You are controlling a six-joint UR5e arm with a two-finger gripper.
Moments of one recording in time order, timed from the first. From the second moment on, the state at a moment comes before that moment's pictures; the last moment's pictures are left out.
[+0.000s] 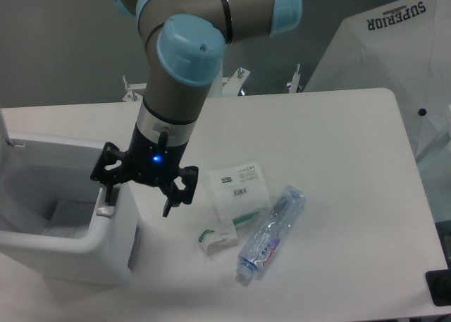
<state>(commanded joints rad) 2.28 -1.88 -1.35 -1.25 1.15 0.32</state>
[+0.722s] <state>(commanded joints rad) 2.35 -1.87 -1.30 -1.20 1.14 0.43</state>
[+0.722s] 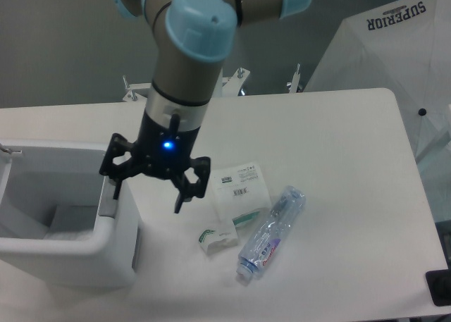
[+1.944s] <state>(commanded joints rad) 2.54 -2.04 -1.34 -1.18 1.43 1.24</state>
